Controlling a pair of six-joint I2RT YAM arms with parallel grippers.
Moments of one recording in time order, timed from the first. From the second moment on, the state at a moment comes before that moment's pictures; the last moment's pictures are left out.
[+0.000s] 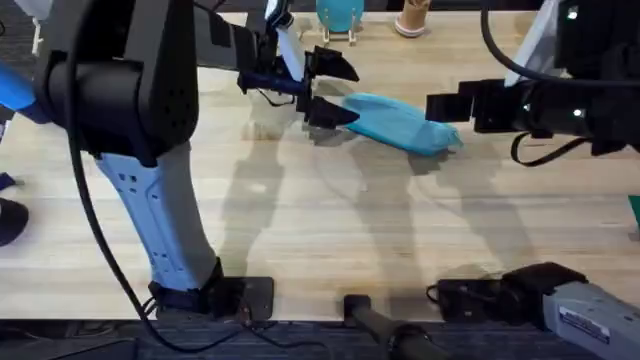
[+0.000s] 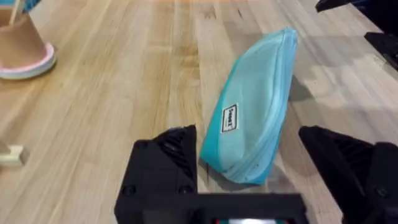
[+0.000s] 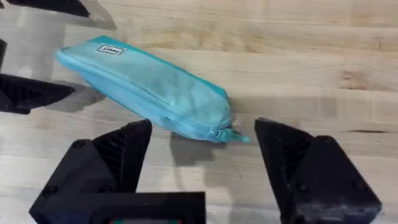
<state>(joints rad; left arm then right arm) -0.16 2.15 1.32 -0.35 1.33 1.05 0.22 1.08 0.88 -0.69 0.06 0.19</state>
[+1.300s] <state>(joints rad) -0.22 1.37 1.33 -1.14 0.57 0.49 0.22 0.96 0.88 -0.76 0.07 0.00</state>
